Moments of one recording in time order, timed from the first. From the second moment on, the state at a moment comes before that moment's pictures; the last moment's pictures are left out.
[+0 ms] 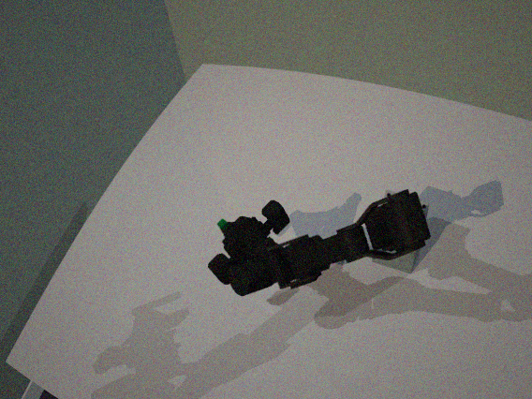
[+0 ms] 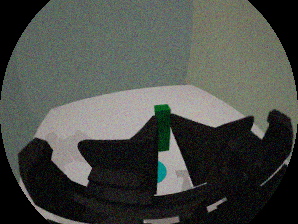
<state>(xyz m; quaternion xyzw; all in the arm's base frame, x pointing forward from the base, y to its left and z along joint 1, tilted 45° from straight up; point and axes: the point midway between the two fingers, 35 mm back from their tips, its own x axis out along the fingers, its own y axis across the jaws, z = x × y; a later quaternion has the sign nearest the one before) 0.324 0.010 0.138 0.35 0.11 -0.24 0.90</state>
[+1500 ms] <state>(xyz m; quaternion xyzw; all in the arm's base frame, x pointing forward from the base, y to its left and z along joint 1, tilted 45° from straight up) 0.306 0.012 0.144 0.40 0.02 -0.25 0.88</state>
